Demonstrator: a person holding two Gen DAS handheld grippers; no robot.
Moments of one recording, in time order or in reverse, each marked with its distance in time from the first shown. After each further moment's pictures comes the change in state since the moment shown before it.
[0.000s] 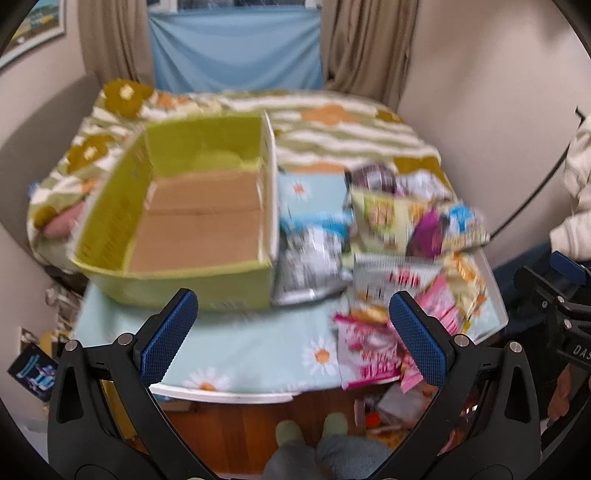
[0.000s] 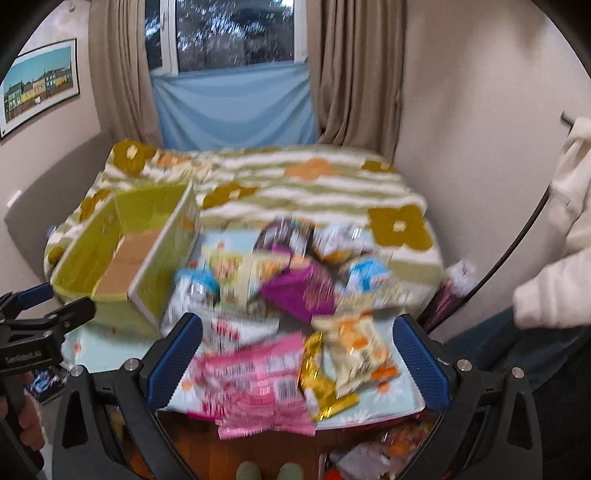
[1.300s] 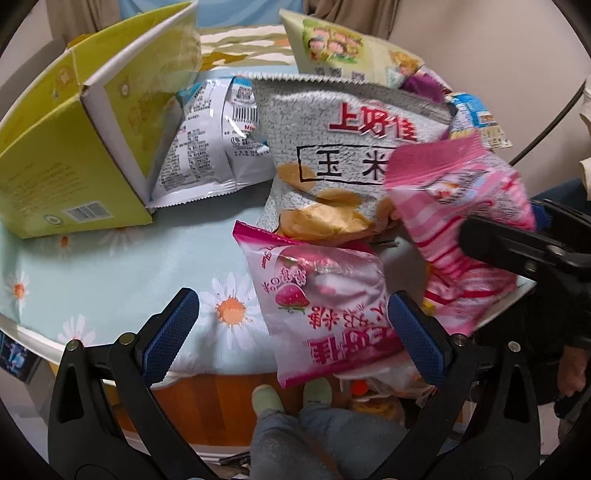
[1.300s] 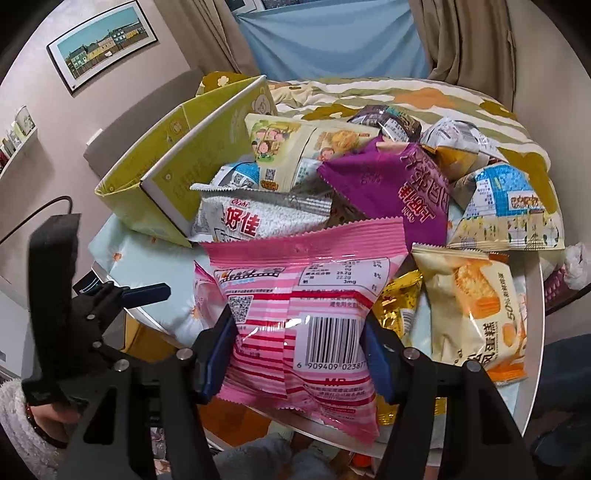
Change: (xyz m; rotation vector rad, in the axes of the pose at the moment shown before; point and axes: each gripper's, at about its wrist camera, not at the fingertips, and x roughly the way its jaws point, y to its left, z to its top) left arm 0.136 -0.083 -0.077 0.017 0.198 -0.022; right arm 0.112 -0.022 -0.039 -0.148 0.202 0.449
